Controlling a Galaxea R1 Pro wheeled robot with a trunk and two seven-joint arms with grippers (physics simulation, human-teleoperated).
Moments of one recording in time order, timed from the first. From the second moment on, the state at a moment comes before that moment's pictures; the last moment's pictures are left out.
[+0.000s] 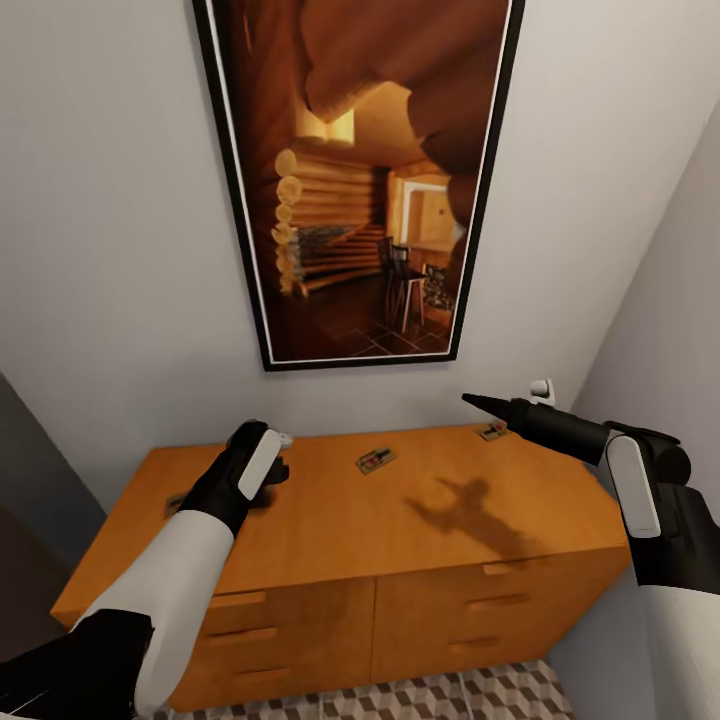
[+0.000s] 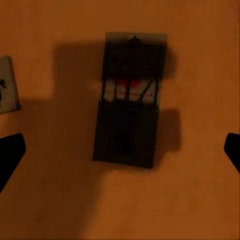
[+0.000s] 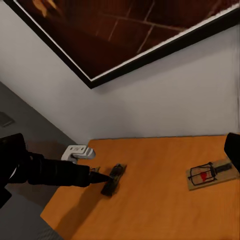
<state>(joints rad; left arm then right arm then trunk) -0.95 -0.13 -0.06 -0.77 0.42 1.01 0.71 -0.71 -0.21 -0.21 -1.40 -0.50 1.00 0.78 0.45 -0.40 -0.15</state>
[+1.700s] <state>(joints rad) -0.94 -0.12 -0.06 -0.67 0.42 0.97 0.71 -0.71 -0.21 -0.21 -1.40 -0.50 1.00 0.78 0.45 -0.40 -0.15</state>
